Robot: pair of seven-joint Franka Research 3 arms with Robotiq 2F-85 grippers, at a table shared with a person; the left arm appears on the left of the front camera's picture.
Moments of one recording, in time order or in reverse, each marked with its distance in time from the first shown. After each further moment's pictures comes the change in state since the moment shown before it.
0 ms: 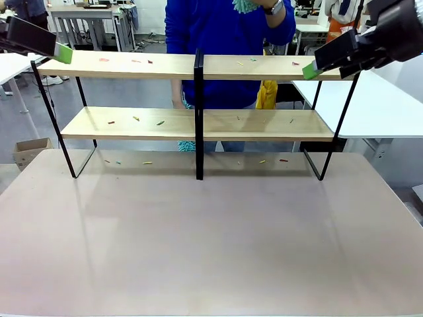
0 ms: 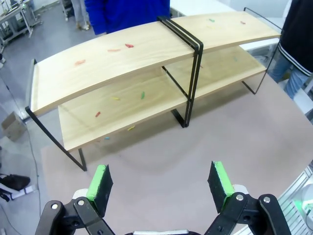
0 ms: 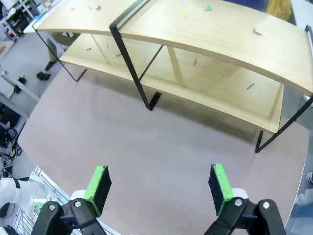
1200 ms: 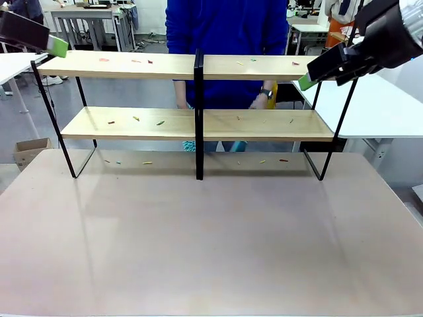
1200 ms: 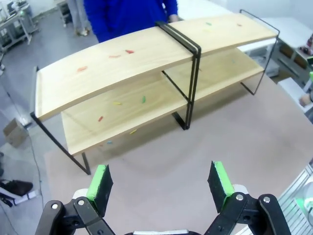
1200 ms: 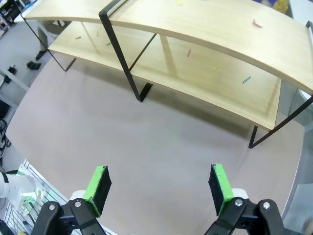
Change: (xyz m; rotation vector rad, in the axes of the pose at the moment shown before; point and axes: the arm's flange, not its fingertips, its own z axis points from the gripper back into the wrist) left arm 0.000 0.007 0.011 -0.003 -0.021 -0.016; right arm 0.002 -0.007 -0.024 -0.035 0.069 0.036
